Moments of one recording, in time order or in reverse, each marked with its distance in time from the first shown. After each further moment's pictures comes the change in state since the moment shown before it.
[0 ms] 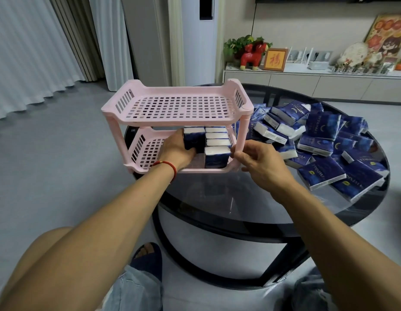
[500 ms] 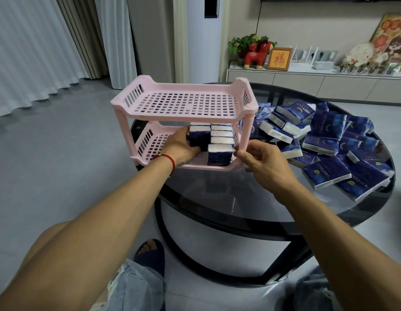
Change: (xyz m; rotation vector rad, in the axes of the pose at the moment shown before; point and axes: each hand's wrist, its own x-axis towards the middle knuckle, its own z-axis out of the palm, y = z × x) left_hand 0.004 -0.005 -0.011 -0.086 -0.092 0.026; right_hand -0.005 0.000 0.004 0.020 0.010 -0.027
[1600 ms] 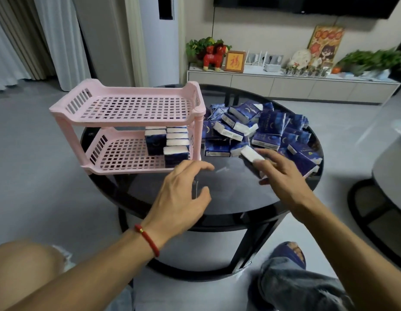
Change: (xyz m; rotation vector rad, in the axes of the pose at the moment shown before) left_hand -0.156 0.084 0.036 -0.127 -0.020 0.446; right_hand -0.076 0.020 -0.098 -0.011 0.107 0.158
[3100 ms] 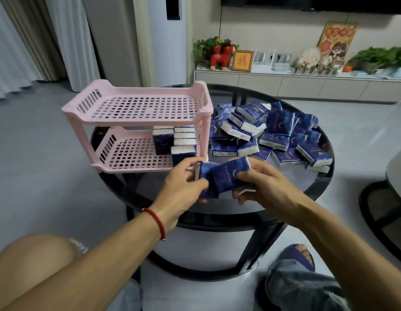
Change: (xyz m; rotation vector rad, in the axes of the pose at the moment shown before) left_hand 0.020 -0.024 0.010 -0.593 -0.037 -0.554; right_hand -0.008 -0.025 0.030 0.395 -0.356 0.118
